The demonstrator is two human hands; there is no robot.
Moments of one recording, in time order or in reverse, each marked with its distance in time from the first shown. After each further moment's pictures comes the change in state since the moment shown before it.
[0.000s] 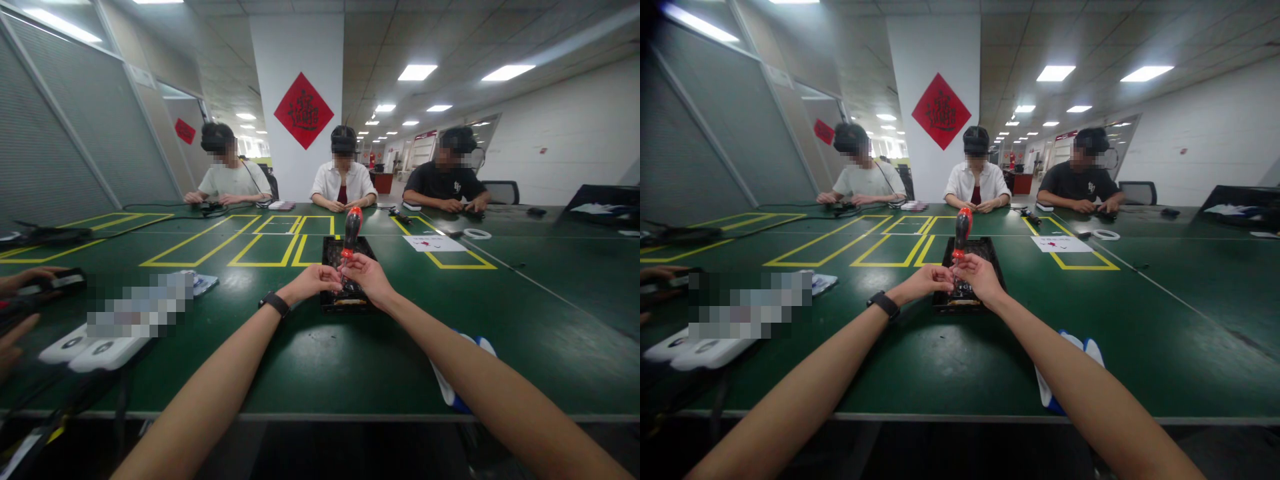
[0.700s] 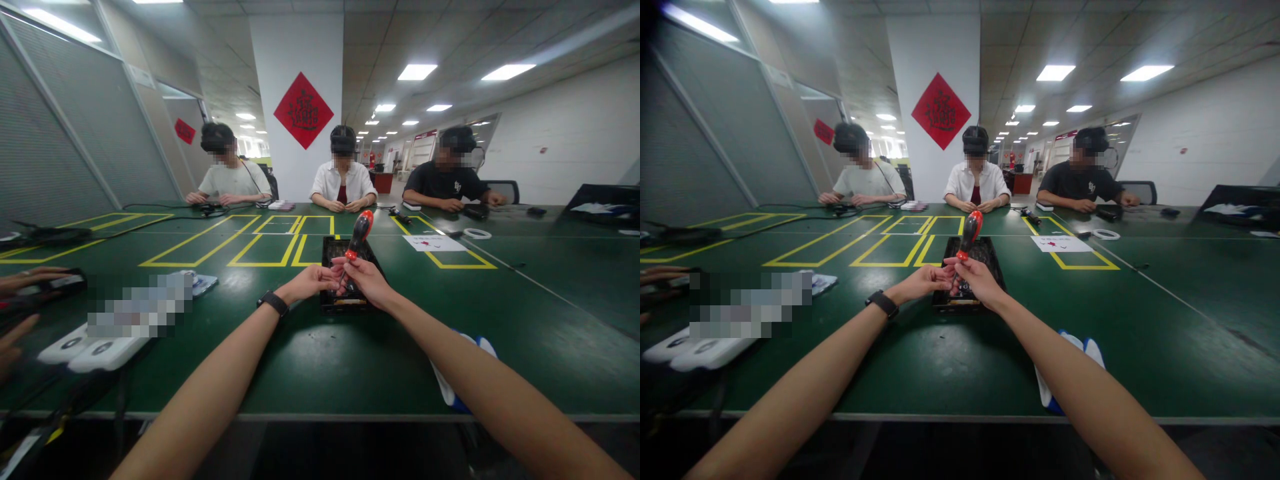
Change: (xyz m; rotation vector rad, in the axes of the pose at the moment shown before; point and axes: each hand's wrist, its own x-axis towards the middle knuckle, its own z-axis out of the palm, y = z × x) left_hand -0.002 0.003 -0.003 -0.002 -0.124 -0.016; right_hand -0.004 -0.003 0.002 0.012 -0.154 0.058
